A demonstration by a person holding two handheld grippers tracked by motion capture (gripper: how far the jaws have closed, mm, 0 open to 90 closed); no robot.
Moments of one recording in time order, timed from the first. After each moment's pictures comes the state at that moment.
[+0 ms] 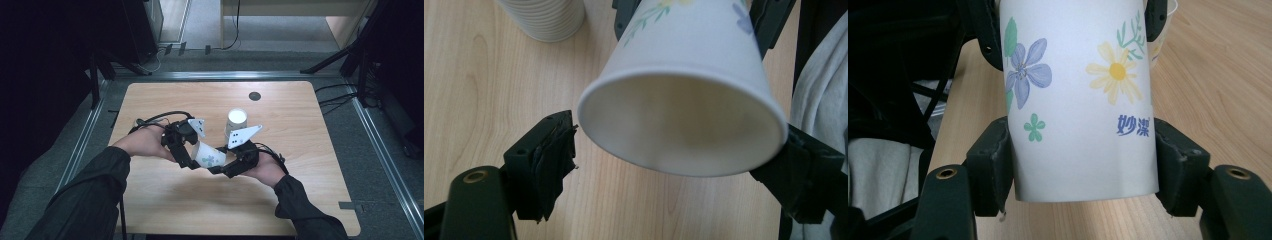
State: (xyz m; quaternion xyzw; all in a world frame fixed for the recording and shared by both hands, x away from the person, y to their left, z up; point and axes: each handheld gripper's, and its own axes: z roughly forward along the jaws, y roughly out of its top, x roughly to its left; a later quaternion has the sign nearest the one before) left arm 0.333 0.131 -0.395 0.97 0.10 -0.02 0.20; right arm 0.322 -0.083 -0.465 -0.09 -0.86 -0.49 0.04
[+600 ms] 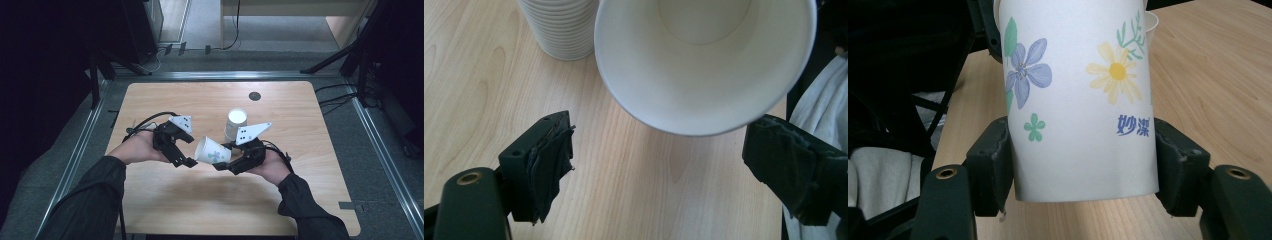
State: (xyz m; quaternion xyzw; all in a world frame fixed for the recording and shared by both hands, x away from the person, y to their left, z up) left arm 0.331 0.161 -0.404 0.94 0.15 -0.02 0.29; right arm 0.326 -0.100 -0.457 -0.10 -0.85 -0.51 0.04
